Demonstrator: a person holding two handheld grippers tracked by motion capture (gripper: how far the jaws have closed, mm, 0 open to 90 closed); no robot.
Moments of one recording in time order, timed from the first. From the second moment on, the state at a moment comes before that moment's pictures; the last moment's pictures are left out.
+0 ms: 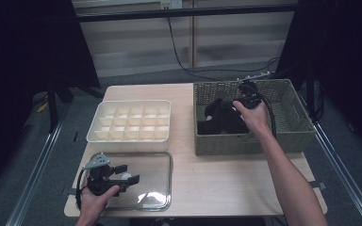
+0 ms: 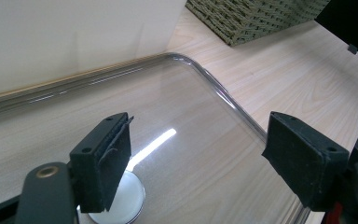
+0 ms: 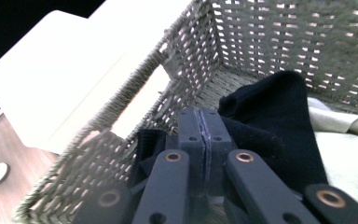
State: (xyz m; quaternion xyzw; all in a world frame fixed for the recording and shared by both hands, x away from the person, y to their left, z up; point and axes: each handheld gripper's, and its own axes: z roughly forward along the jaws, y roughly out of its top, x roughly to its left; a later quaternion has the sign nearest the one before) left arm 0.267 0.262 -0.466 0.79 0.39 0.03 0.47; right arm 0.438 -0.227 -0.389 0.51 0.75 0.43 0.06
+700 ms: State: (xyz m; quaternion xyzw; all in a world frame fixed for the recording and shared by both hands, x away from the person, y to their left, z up) left arm 0.268 0.259 -0.465 0.79 0.39 0.02 0.48; right arm 0.414 -0.229 -0.369 0.48 0.73 0.48 0.07
